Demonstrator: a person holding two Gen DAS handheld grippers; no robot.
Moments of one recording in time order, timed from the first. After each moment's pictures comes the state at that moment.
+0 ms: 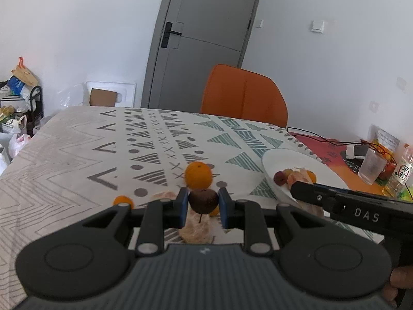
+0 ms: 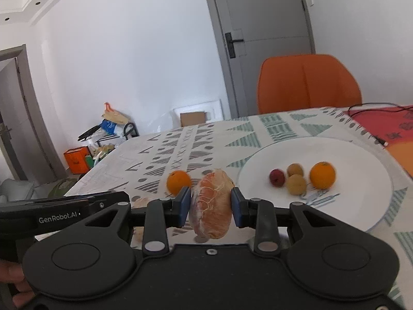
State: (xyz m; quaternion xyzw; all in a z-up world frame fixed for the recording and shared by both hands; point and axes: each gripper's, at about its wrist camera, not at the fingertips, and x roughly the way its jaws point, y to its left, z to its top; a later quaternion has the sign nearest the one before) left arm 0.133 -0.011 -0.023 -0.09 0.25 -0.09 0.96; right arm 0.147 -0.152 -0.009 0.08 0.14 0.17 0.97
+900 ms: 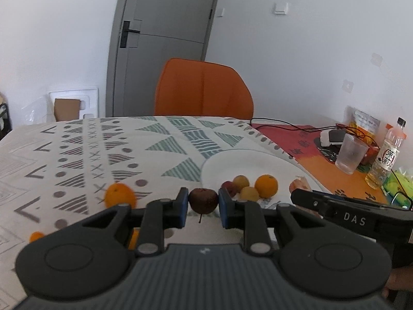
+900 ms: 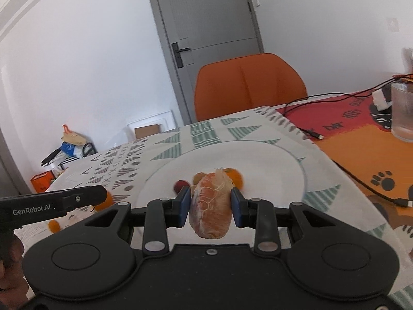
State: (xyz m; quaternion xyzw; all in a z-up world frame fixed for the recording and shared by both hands) left arm 0.181 -0.096 -0.020 -0.05 0.26 -0.16 0.95; right arm 0.165 -0.240 -0.027 0.13 0.13 0.08 0.98
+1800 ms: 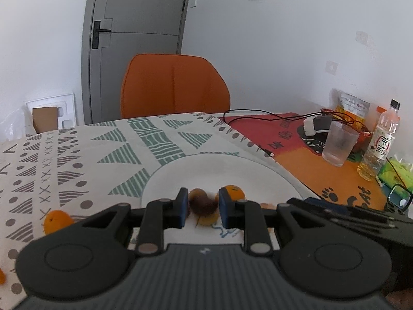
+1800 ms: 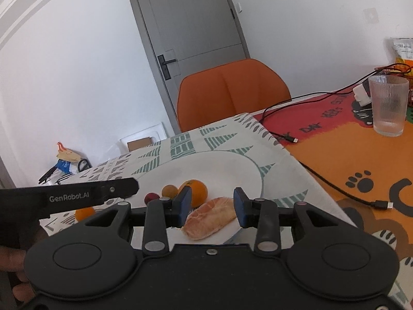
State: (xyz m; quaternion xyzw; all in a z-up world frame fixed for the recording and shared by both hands) left arm 0.214 -0.164 -0.020 -0.01 0.26 -0.19 0.94; right arm 0.163 -0.281 -0.033 0.16 0.12 0.07 0.98
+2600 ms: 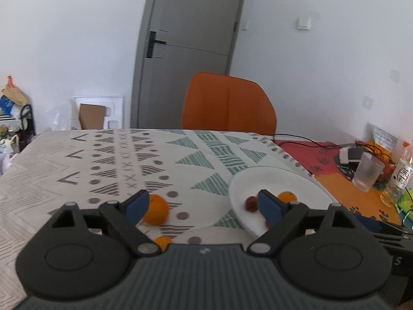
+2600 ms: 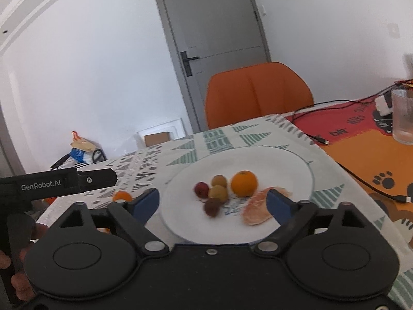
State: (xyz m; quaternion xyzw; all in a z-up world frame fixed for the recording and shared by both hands) left arm 0.164 -0.068 -0.001 -0.06 0.23 -0.09 0.97; right arm 0.135 -0.224 -0.017 0.13 0.11 0.10 0.98
